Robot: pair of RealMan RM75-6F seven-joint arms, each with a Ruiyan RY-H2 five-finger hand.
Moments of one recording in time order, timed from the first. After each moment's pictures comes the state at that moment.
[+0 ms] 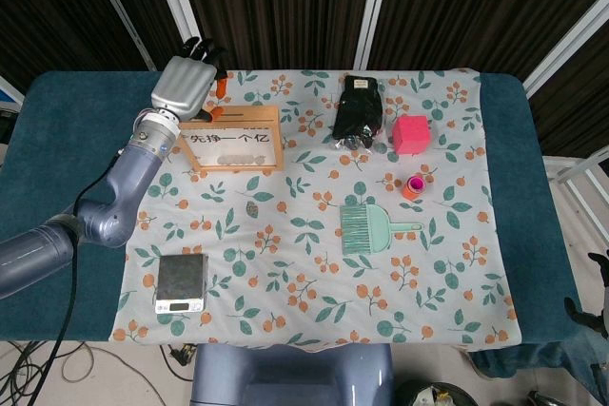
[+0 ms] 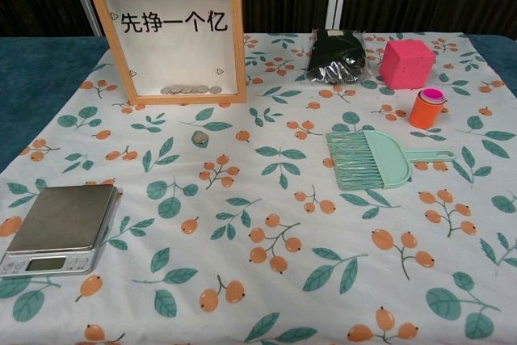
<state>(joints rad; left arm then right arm) -1.18 -1.24 -0.27 -1.29 0.78 0.76 0.32 0.07 -0.94 0.14 -1.92 -0.88 1.33 -0.15</state>
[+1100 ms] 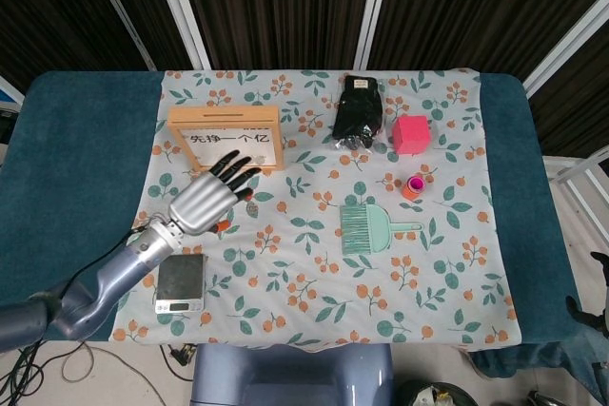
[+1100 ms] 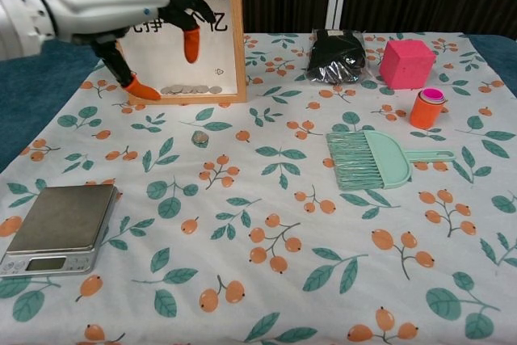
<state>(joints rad) -0.92 -1.35 -0.05 -1.50 1.45 0.97 0.26 0.07 -0.94 0.14 -1.92 -0.88 1.35 -0.15</state>
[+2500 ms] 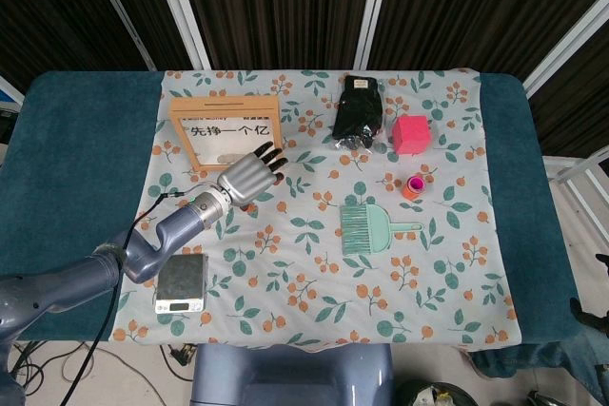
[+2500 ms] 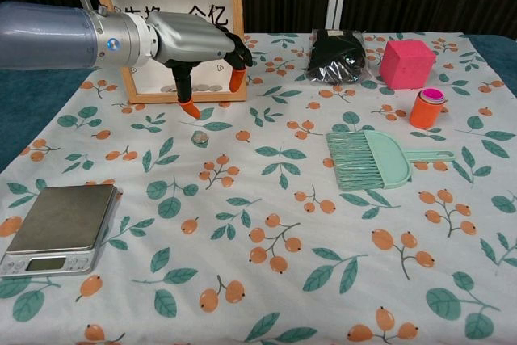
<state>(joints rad) -1.14 -1.58 -0.09 -1.05 1.39 0.60 0.15 0.07 -0.94 0.15 -1.93 -0.85 1.36 -0.17</state>
